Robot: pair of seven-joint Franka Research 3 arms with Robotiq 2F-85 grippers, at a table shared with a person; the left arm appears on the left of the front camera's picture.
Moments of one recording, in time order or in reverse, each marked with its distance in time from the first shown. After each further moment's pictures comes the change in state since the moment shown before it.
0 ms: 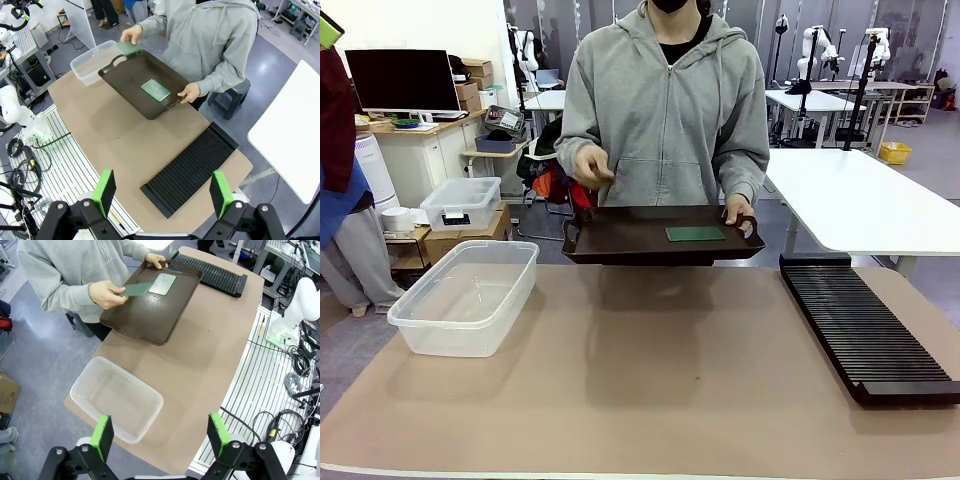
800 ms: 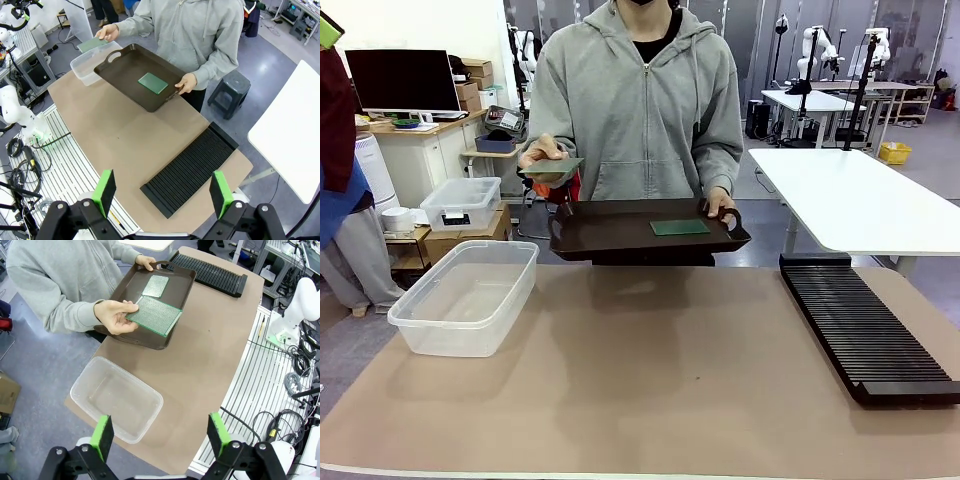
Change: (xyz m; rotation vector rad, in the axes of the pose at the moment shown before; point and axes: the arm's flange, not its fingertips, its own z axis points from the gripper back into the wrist) left arm 0.000 0.000 0.000 0.000 0.000 0.000; right arm 0.000 0.000 0.000 0.000 0.000 0.000
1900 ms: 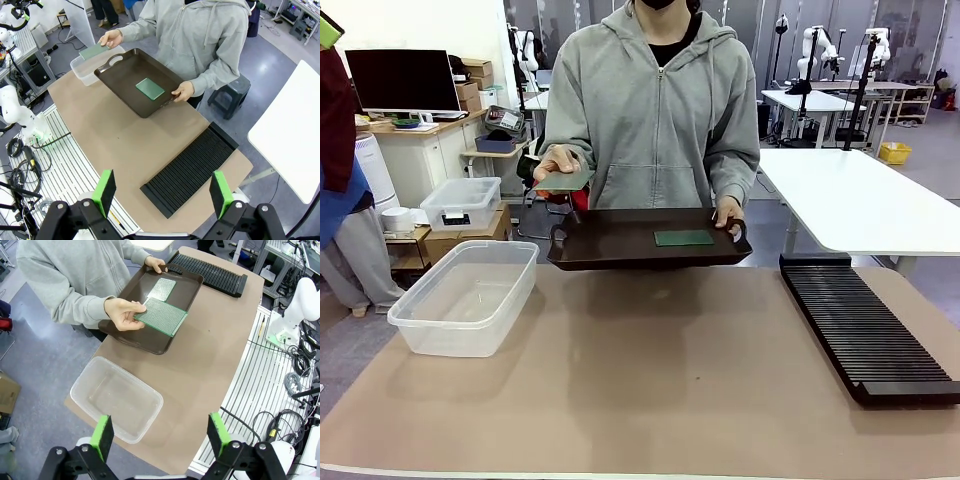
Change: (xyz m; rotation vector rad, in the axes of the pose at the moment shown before) left arm 0.000 0.000 0.000 0.000 0.000 0.000; right arm 0.000 0.000 0.000 0.000 0.000 0.000
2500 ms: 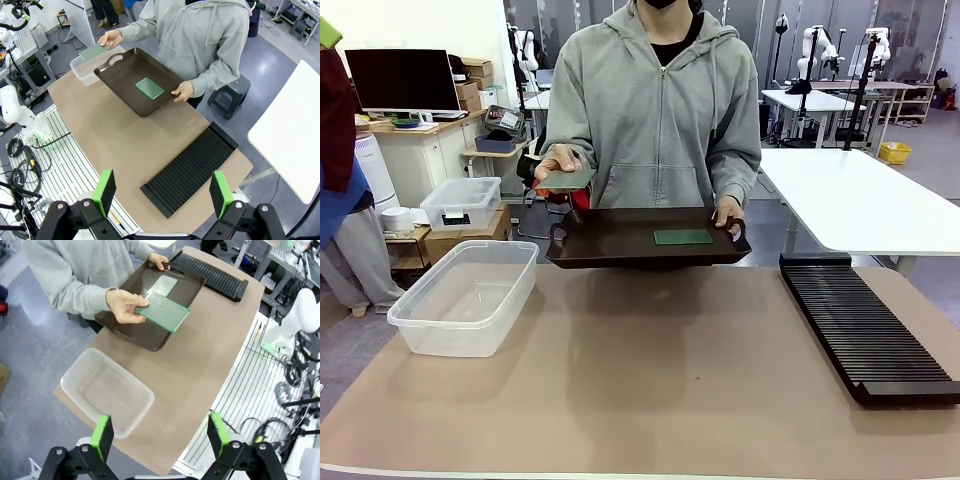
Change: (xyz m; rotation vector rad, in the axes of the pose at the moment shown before) left arm -0.001 0.002 -0.003 -0.021 0.018 0.111; right arm 0.000 0.000 0.000 0.000 0.000 0.000
